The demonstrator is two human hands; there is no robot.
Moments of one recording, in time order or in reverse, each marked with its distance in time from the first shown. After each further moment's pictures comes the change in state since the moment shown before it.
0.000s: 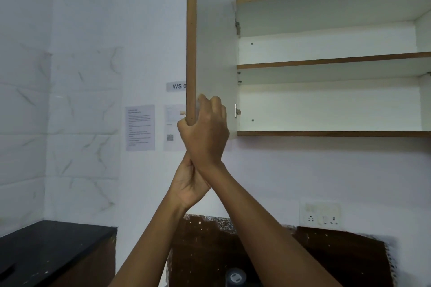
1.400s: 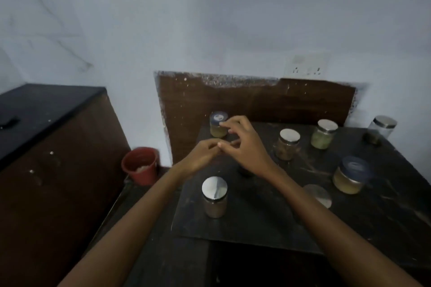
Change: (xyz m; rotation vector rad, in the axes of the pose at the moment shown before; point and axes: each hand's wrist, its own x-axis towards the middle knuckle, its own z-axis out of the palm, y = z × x) left_hand -0.121 -0.199 -0.151 1.197 0.056 -0.486; right_hand -0.278 0.173 -0.167 0.206 -1.008 0.479
